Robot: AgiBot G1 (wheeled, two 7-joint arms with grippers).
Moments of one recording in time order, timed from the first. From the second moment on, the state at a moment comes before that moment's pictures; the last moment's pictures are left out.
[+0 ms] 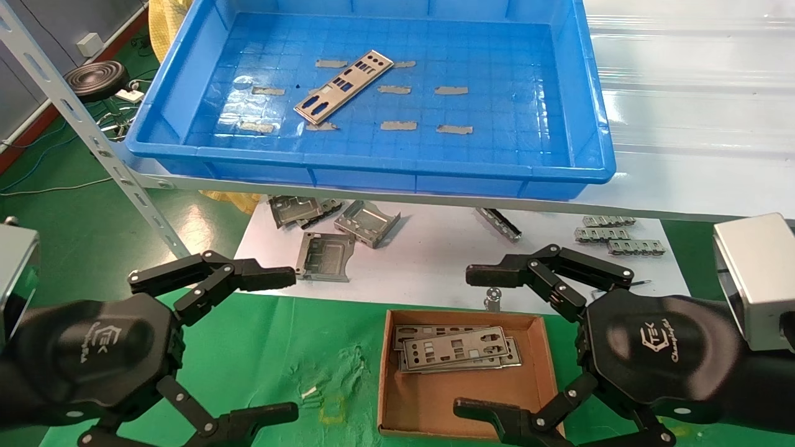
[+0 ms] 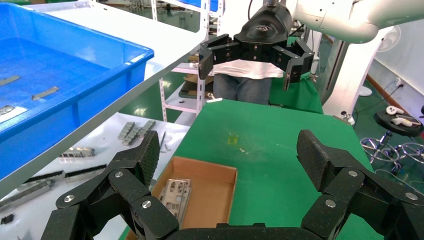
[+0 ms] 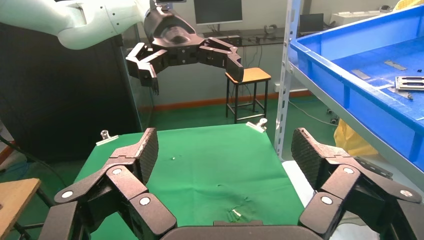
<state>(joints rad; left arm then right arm) -1.07 0.61 0.28 -1.28 0.73 1.50 -0.19 1.09 -0.59 -0.34 1.27 -0.69 -1.47 0.15</state>
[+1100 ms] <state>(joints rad) -1.07 0.61 0.28 -1.28 0.73 1.50 -0.19 1.09 -0.59 -0.34 1.27 -0.69 -1.47 0.15</state>
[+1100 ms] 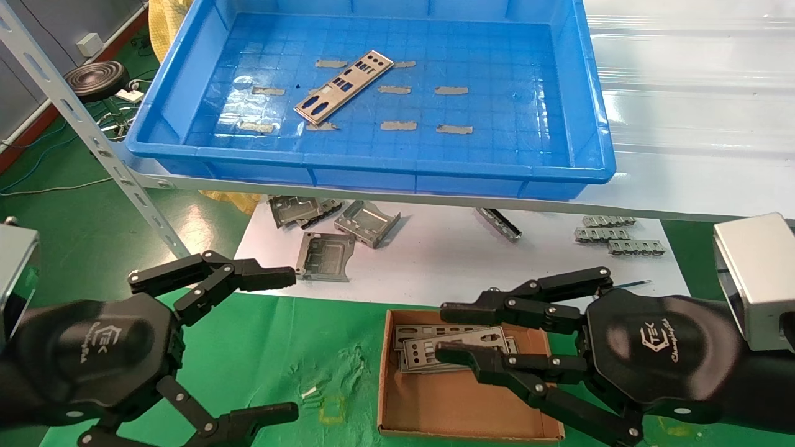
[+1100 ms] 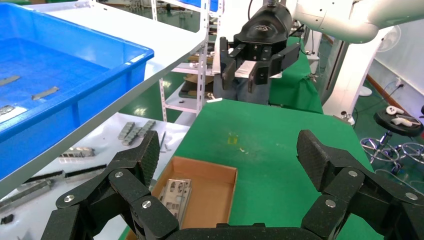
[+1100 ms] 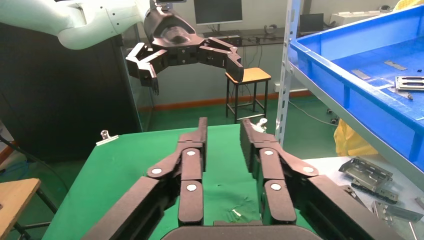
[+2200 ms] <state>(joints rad) -1.62 0.89 0.44 -0.90 1.06 1.42 -0.24 1.09 -0.59 -0.34 1.27 -0.69 -1.47 0.15</state>
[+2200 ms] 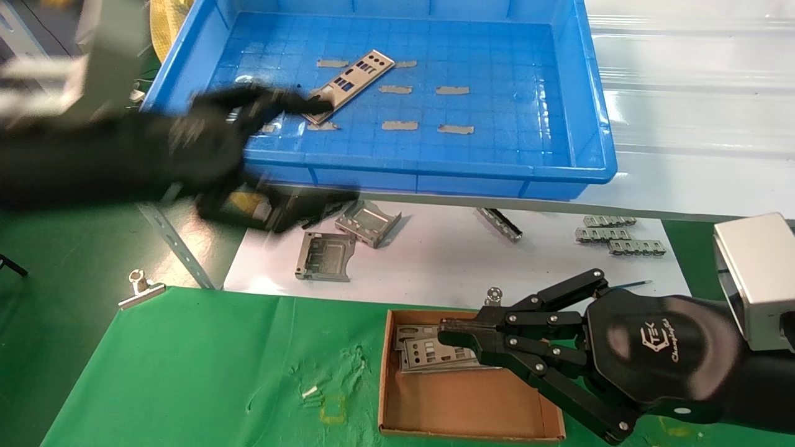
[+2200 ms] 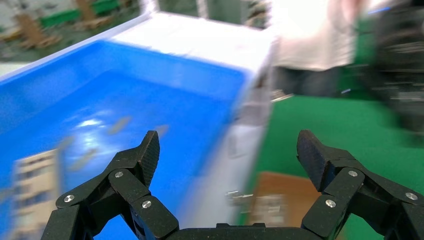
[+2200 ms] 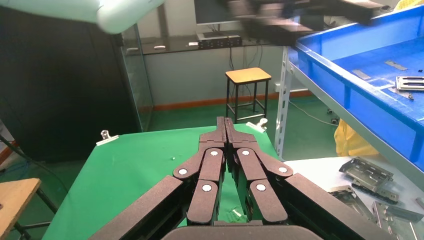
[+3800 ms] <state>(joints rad) -2.02 1.35 0.68 -0.12 1.46 1.00 -0.12 1.09 -0.59 -0.34 1.27 -0.69 -1.47 0.15</state>
